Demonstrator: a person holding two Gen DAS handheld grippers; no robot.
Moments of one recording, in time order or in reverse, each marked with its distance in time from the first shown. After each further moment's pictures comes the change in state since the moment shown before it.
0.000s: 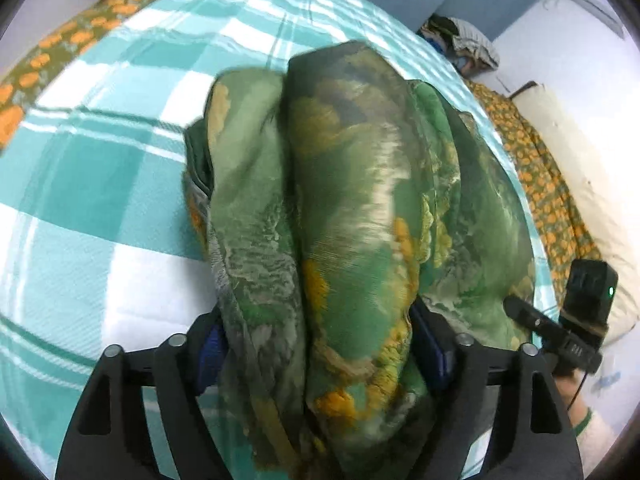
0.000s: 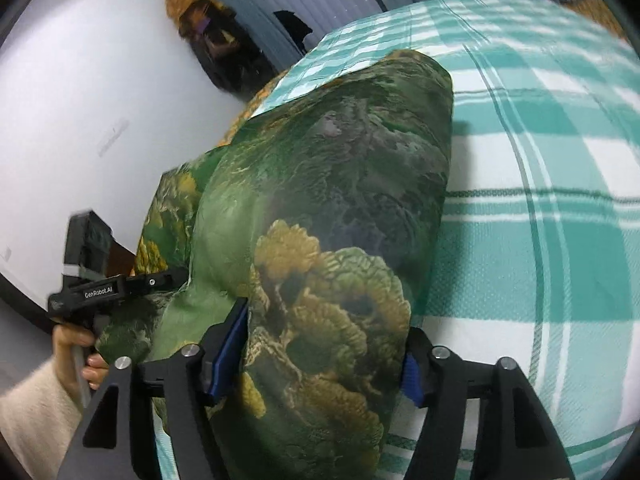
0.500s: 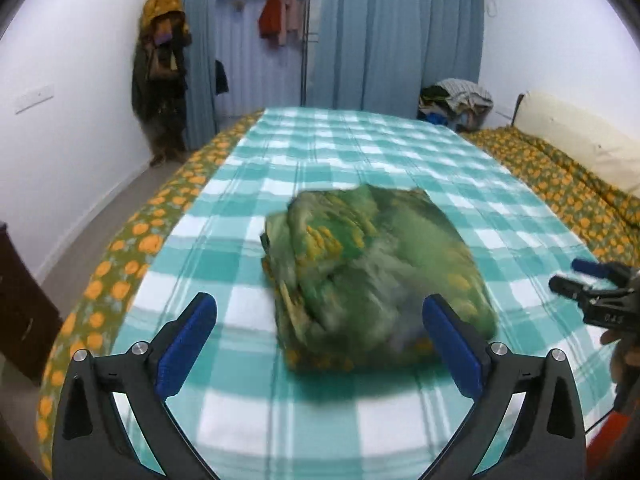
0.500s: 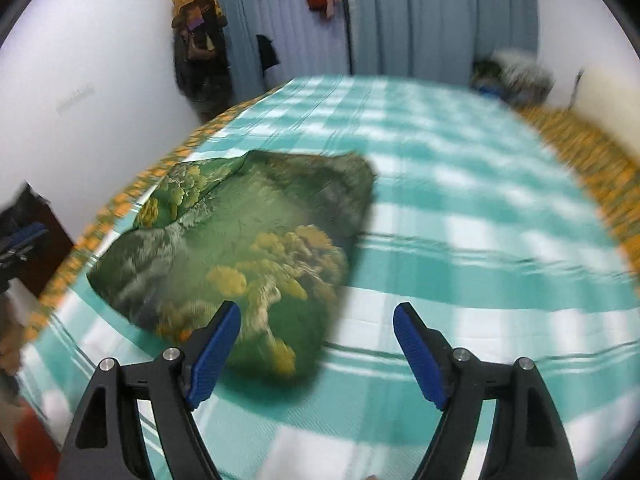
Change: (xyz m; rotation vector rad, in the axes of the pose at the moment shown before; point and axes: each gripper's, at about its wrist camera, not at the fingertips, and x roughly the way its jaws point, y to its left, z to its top) left arm -0.155 -0.098 -0.124 0.246 -0.461 0.318; right arm -0.149 0.104 -0.064 -0.277 -0.177 -0.528
